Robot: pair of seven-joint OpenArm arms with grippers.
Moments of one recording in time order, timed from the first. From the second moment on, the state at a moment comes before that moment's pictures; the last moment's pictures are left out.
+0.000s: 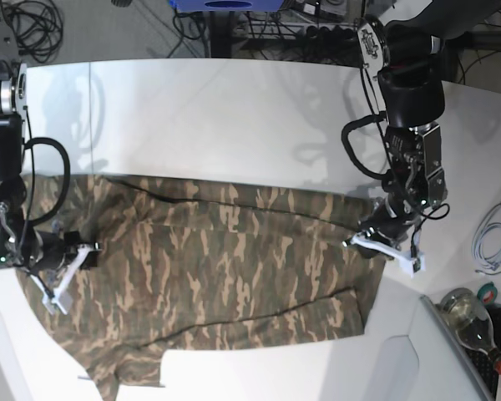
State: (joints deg) left arm -15.5 -6.3 -20.3 53.8 -16.5 -15.9 25.2; right arm 27.3 18.9 -2.3 45.7 23.8 28.7 -46.2
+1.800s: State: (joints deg) left arm 4.8 -11.5 -20.2 62.0 -41.8 -13.0 12.1; right arm -1.8 0.8 50.7 81.1 24.2 39.1 -60.1
